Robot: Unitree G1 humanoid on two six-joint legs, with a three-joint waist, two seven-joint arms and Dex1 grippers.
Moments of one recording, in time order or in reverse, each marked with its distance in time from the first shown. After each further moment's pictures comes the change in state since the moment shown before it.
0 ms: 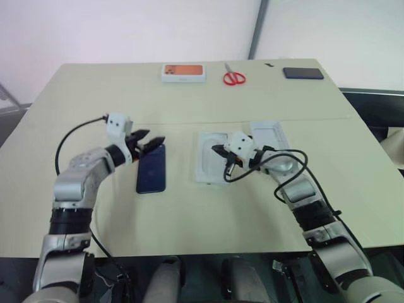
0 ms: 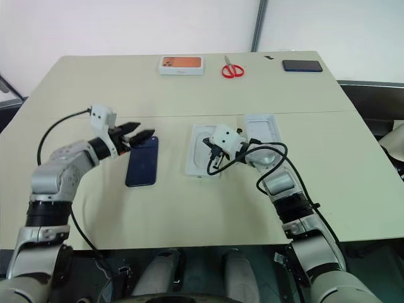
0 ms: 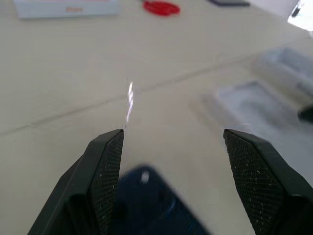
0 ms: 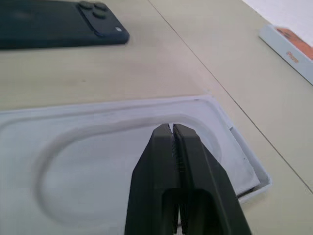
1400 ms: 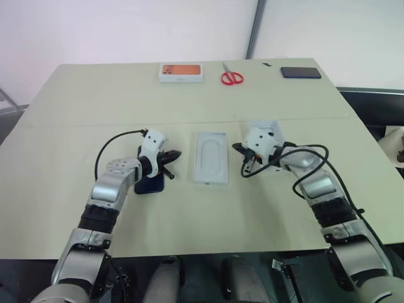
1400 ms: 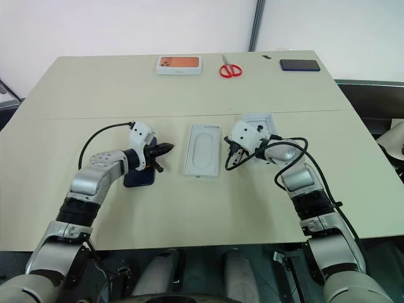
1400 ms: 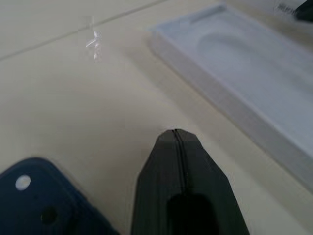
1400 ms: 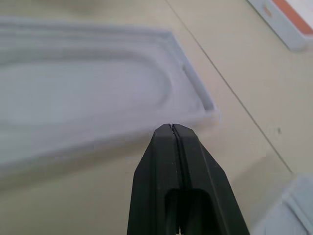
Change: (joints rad) left arm -0.072 -0.093 -0.231 0.146 0.199 -0.086 0.021; right arm 0.028 -0.159 -0.065 -0.009 -0.012 0.026 0.056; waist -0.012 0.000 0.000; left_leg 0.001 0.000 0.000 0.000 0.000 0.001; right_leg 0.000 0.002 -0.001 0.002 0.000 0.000
